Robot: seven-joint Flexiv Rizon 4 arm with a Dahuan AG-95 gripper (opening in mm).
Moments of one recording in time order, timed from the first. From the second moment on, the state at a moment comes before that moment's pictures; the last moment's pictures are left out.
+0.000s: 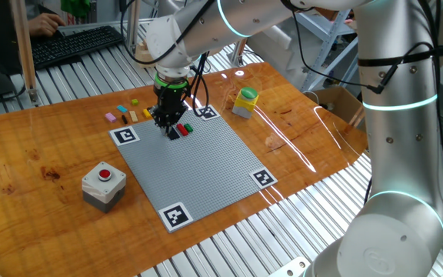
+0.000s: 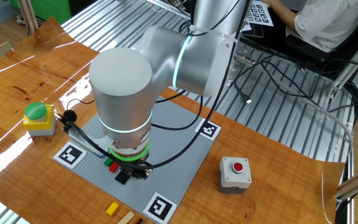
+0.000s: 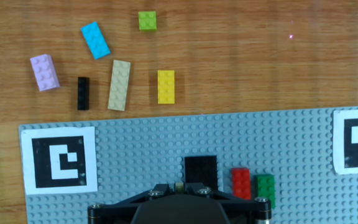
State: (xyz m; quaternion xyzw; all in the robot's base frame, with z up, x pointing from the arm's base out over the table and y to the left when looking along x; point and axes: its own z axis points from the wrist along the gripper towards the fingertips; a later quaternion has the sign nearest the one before) arm 0.638 0.016 0.009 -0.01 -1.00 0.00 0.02
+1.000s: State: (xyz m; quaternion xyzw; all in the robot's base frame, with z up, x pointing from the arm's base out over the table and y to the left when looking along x) arm 0.638 0.017 0.009 -0.02 -1.00 0.01 0.02
